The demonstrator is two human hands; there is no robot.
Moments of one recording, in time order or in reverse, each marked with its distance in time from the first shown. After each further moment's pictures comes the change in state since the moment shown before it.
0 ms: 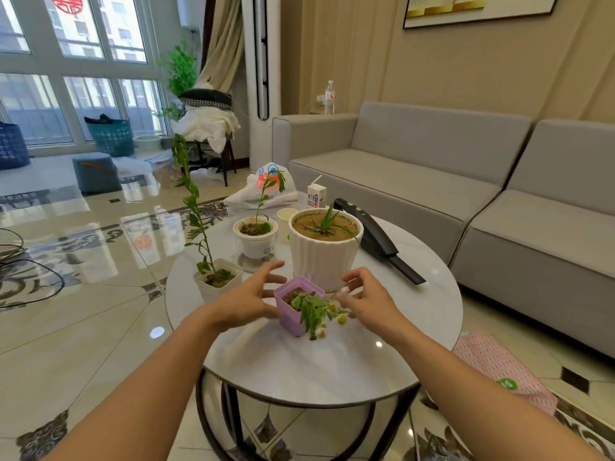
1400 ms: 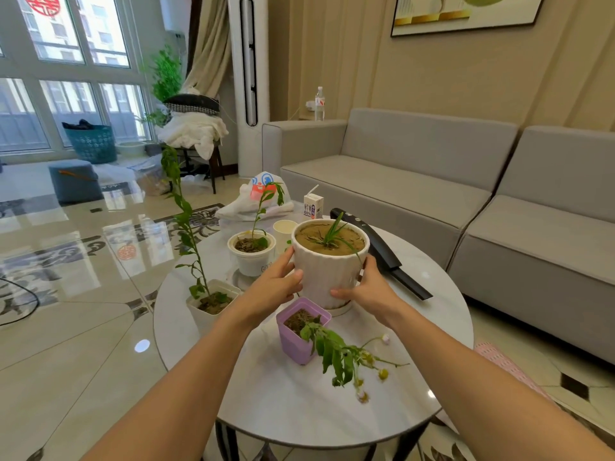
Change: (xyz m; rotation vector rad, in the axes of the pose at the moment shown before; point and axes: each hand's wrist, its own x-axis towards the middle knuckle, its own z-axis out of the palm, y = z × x) left_hand 0.060 0.023 0.000 -0.254 0.100 0.115; right_hand 0.067 -0.013 -0.002 0.249 0.008 0.049
